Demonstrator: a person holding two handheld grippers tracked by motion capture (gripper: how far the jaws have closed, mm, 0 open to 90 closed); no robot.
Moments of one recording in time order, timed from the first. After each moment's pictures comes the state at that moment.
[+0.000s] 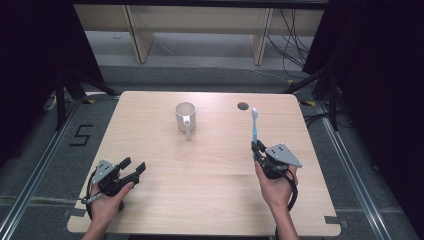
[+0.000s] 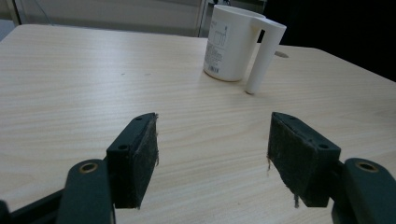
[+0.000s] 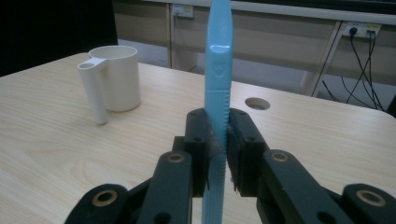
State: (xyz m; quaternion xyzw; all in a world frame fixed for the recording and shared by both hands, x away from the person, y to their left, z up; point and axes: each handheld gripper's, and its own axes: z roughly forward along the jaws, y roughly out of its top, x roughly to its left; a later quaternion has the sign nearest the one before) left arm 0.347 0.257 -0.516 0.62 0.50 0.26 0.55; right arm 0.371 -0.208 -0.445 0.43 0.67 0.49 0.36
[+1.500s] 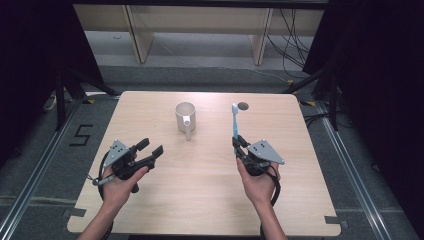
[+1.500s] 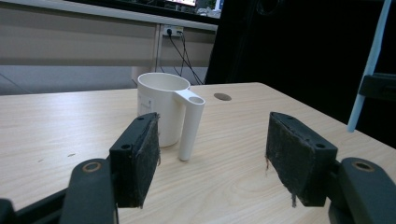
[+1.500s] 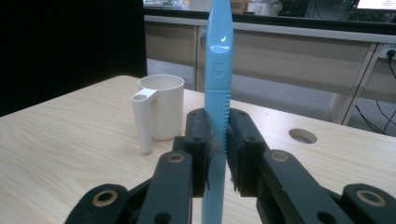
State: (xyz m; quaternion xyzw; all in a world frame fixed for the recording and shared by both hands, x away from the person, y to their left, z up) left arm 0.369 0.208 -0.452 0.63 0.42 0.24 0.61; right arm 0.373 -0.160 -0.434 0.40 0.67 0.53 0.33
